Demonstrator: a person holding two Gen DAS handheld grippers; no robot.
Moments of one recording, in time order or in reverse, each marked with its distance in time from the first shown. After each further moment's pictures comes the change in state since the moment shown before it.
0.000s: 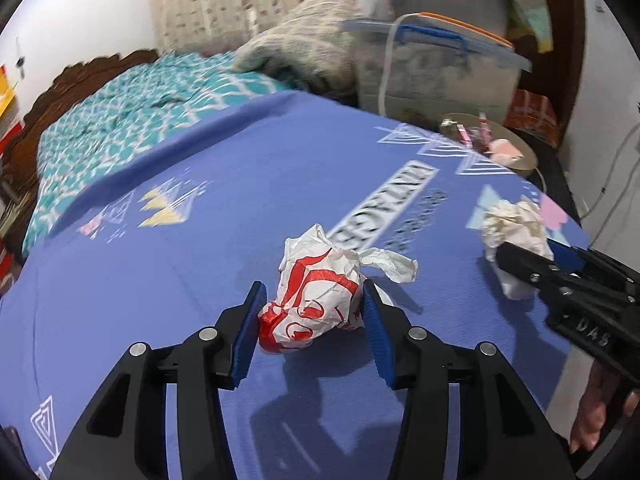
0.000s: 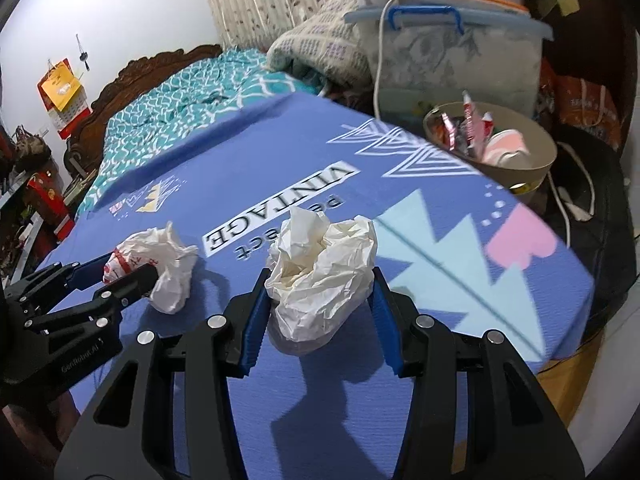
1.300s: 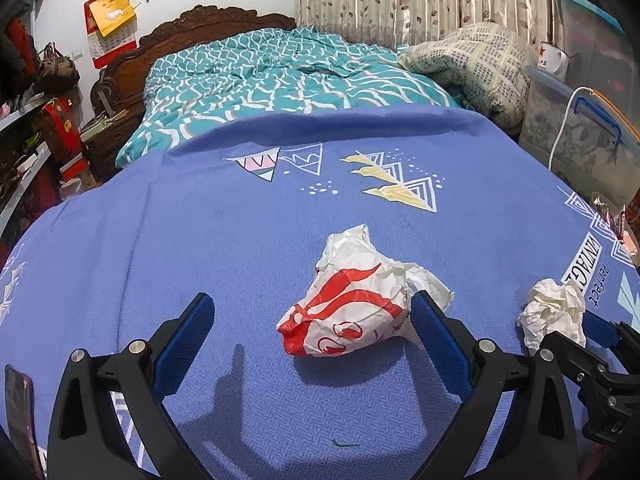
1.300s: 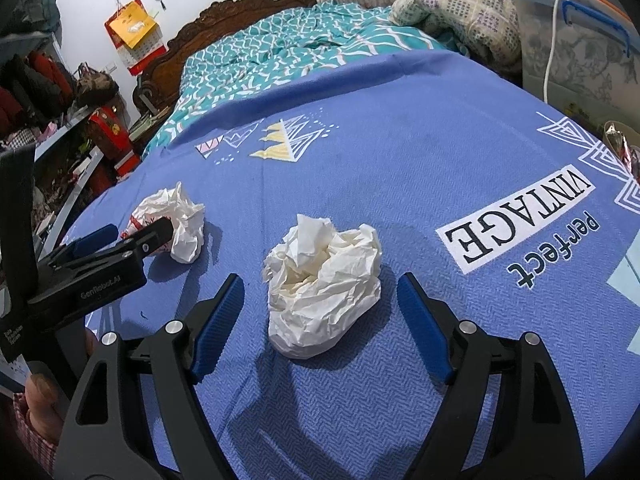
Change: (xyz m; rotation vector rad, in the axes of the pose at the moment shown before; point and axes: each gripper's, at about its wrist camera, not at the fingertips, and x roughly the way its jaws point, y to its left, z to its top) left arm 0.000 0.198 -0.039 -0.360 0.015 0.294; right arm 0.083 0.153 -0.003 -0.184 0.157 0.251
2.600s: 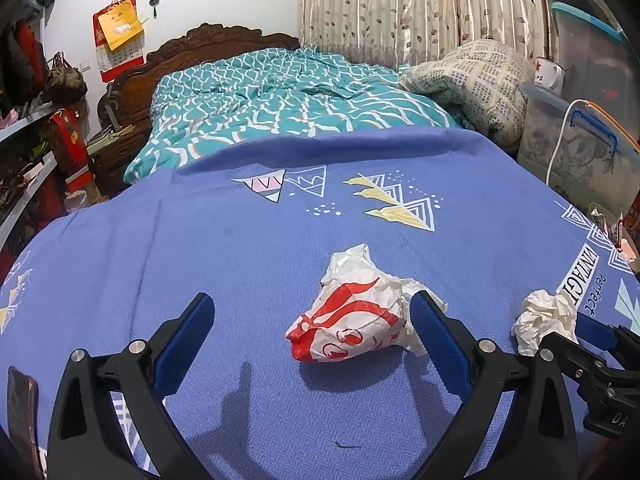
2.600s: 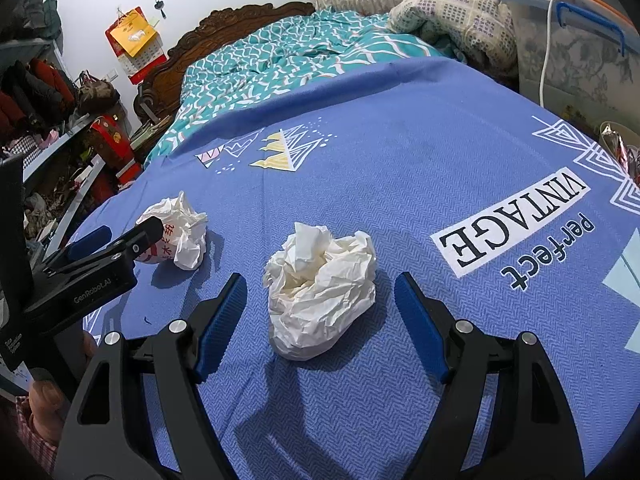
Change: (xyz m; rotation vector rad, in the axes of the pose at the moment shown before) left arm -0.015 0.001 0.000 -0.005 -0.078 0.016; right arm -0.006 -0.004 0.003 0.009 -0.033 0.007
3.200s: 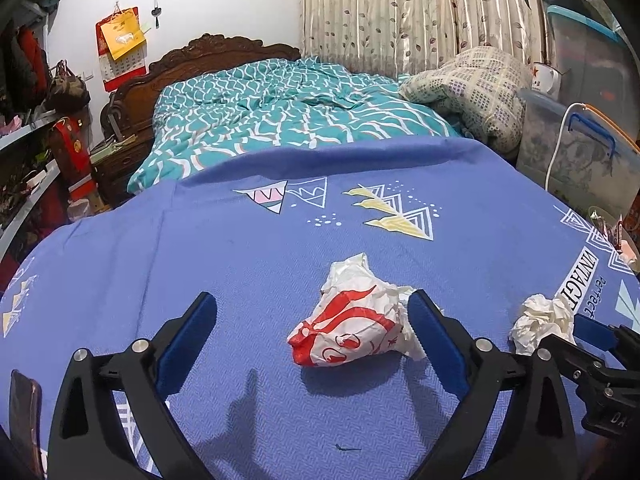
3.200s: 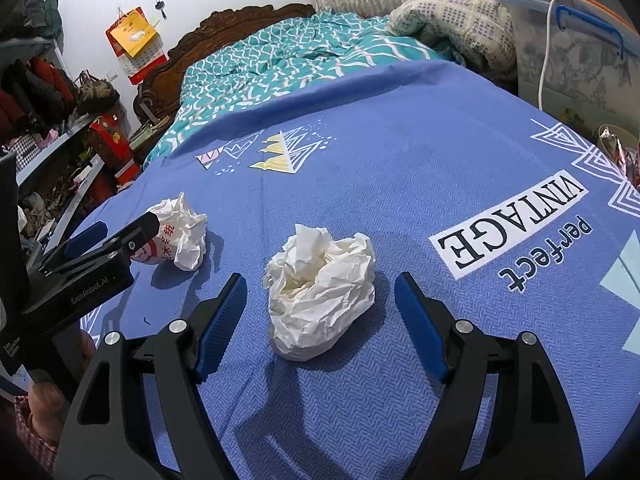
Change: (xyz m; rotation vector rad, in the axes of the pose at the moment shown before) left arm -0.007 -0.003 0.001 0.009 -0.042 0.010; right arm -0.002 0.001 0.001 -0.005 -0.005 -0.006
